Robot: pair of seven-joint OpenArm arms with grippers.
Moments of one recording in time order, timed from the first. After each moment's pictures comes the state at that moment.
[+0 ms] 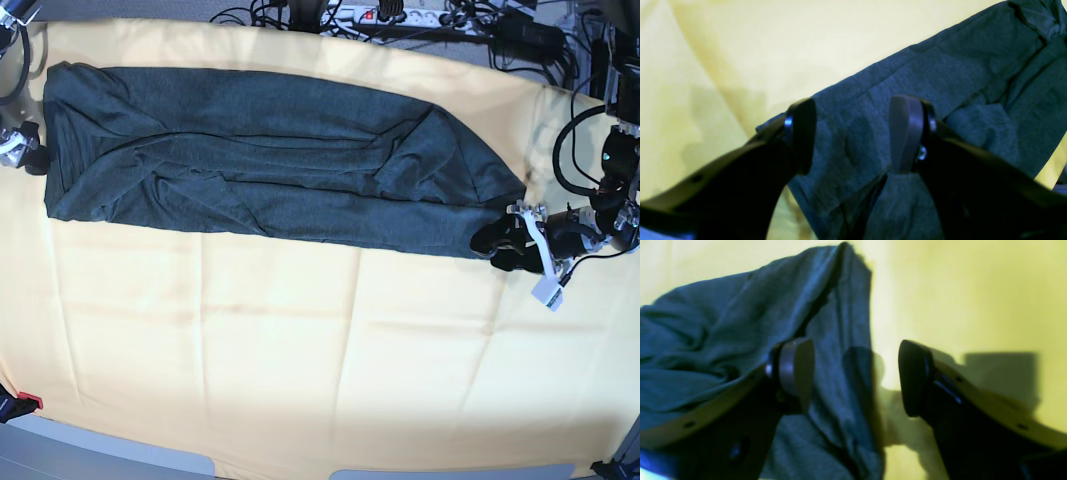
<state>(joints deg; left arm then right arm) -15.6 -45.5 13.5 73.1 -66.3 -42.6 48.3 -12.3 24.5 51.1 89.6 52.0 31.3 -74.5</state>
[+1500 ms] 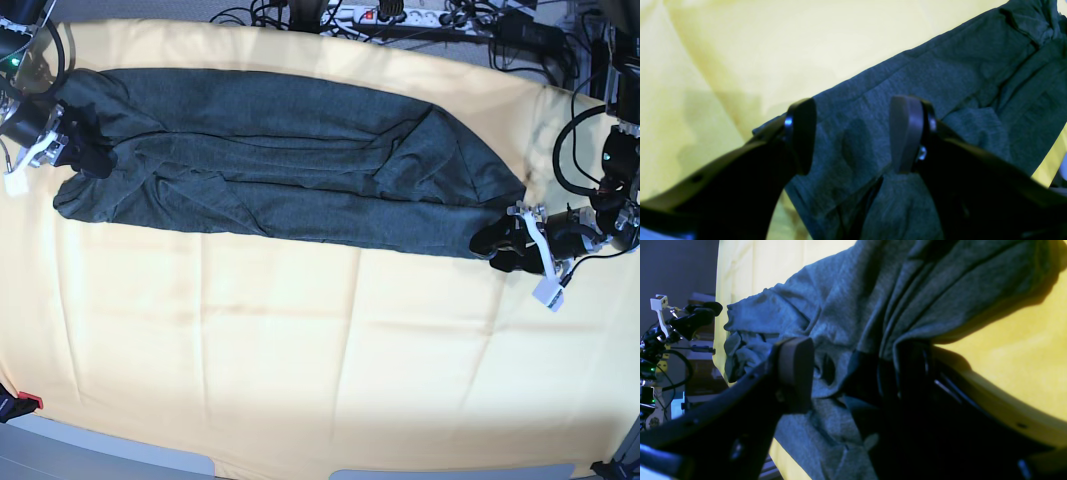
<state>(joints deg) -15.6 -45.5 13.5 73.1 -67.9 -42.6 48.3 -12.4 26.7 33.9 71.7 80.0 42.1 -79.4</state>
